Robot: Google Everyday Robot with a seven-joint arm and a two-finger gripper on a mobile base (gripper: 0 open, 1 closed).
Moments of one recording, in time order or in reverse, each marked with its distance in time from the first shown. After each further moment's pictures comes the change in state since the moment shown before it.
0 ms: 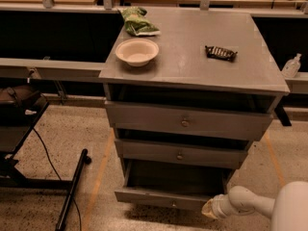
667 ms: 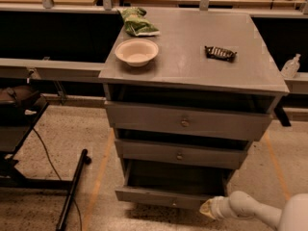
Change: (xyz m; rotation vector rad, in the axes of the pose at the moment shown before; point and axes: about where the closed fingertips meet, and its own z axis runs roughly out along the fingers) arm -0.007 -0.016 0.016 0.088 -0.069 -0.020
